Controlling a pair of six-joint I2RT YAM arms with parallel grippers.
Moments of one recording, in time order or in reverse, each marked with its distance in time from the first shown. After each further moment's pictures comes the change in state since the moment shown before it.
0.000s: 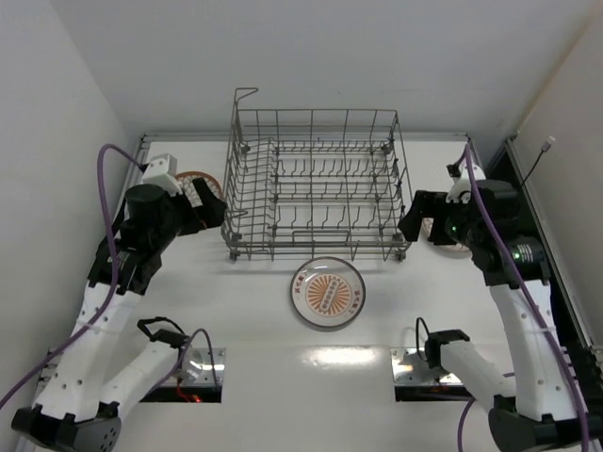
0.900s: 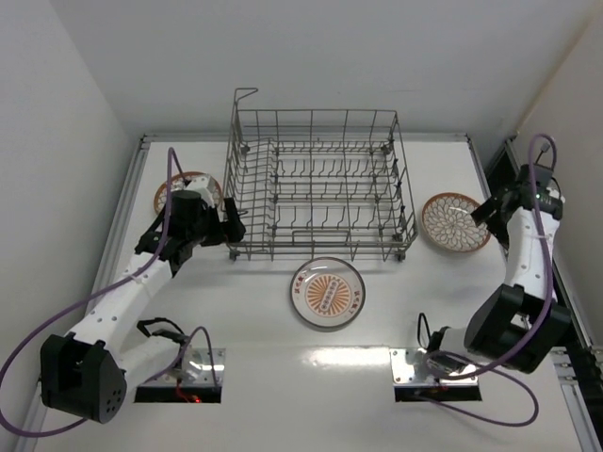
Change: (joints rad) left arm -0.001 0.204 -0.270 0.233 0.077 0.057; right arm -0.528 0.437 0.033 0.005 0.429 0.282
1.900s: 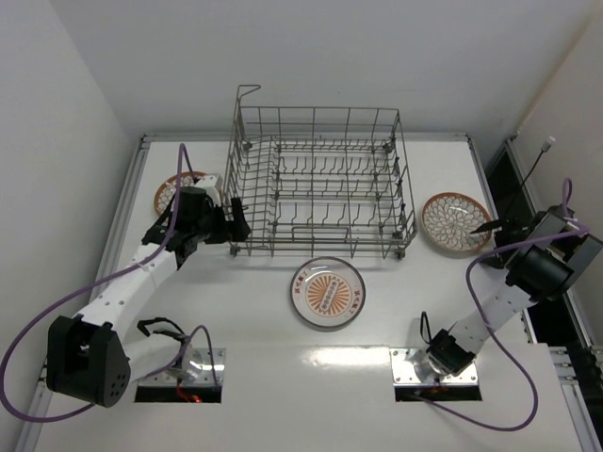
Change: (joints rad) left arm 0.000 0.084 0.017 0.030 0.051 0.044; right arm -0.359 0.622 0.006 0.307 -0.670 0.050
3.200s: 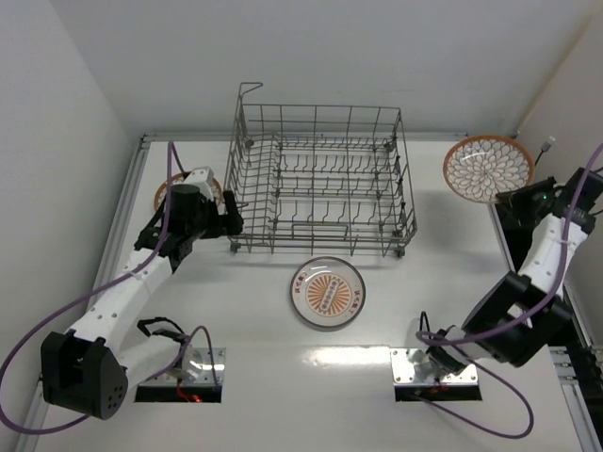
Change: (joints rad) left arm 0.000 -0.063 0.019 0.002 -0.085 -0.001; right arm 0.056 -0.545 -0.019 0.083 -0.059 0.149
